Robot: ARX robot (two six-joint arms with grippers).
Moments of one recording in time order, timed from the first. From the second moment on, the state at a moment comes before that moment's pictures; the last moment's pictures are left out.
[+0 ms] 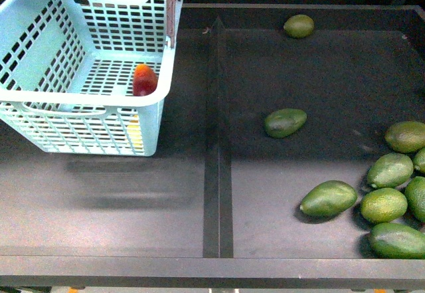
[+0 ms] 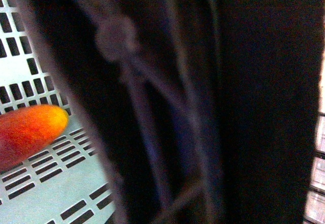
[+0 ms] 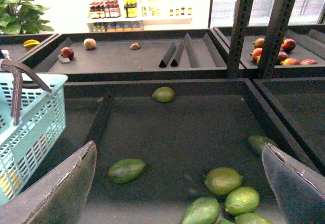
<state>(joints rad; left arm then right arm) -0.19 2.40 1.96 -0.25 -0.21 -1.54 0.00 0.00 0.02 0.00 0.00 0.00</state>
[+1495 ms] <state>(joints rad) -0.07 1.35 0.33 1.02 -0.07 -0.02 0.00 0.00 0.02 0.00 0.00 0.00</state>
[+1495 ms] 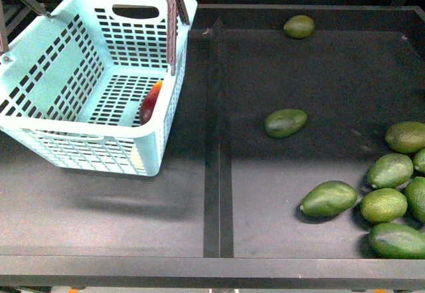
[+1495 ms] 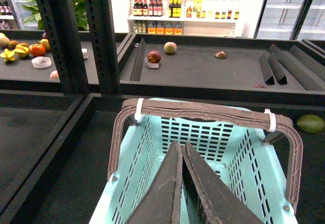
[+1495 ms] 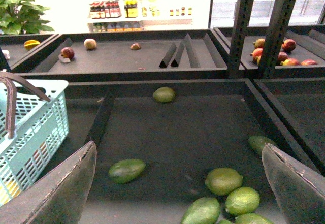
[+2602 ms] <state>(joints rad) 0.00 0.38 0.02 0.38 0.00 -0.01 0.00 0.00 0.02 0.00 0.00 0.00</state>
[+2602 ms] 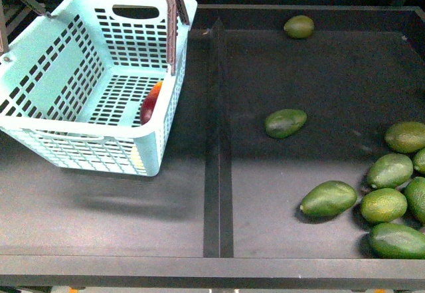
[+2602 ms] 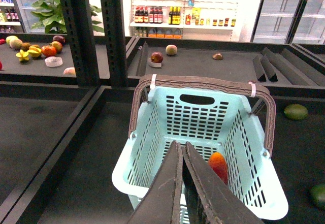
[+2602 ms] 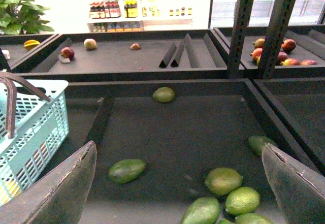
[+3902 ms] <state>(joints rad) 0.00 0.01 0.02 0.00 0.00 -0.01 0.00 0.00 0.02 0.00 0.00 0.00</state>
